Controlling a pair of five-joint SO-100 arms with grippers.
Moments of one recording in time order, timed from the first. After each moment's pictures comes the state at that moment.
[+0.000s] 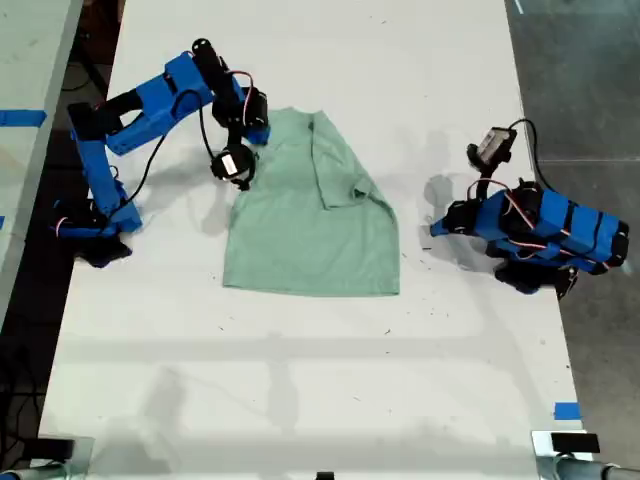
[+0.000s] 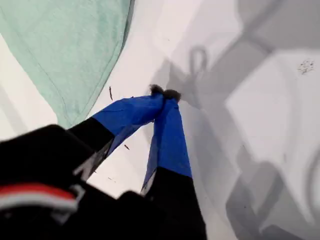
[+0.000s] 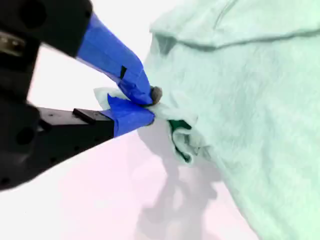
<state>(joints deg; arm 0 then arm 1) -37.9 82.5 62.6 91.8 32.6 22.6 200.9 173.3 81.9 -20.8</state>
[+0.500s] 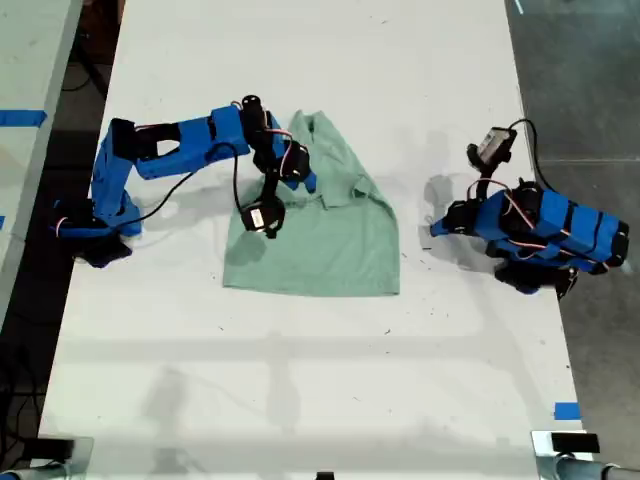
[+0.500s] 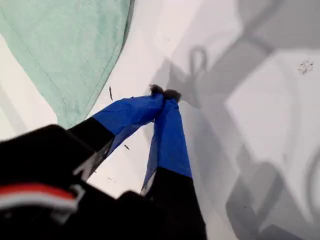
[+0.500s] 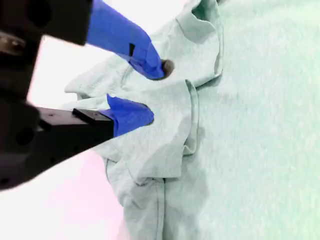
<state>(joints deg) -23.6 65.7 52.5 82.8 27.9 22.6 200.9 173.3 81.9 -20.8</state>
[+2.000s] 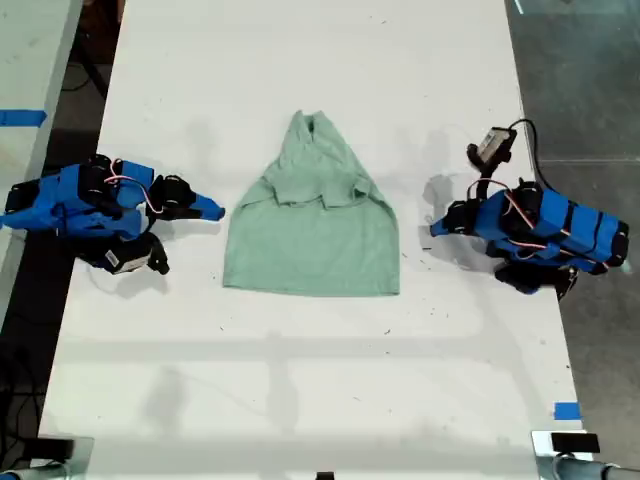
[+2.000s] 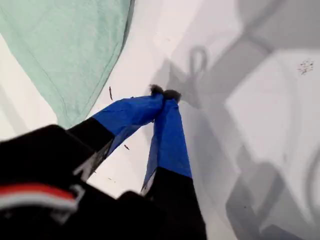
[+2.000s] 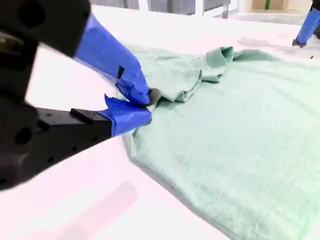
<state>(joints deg) -13.6 205.8 181.4 60.4 -0.1 22.5 200.9 173.3 81.9 -20.8</state>
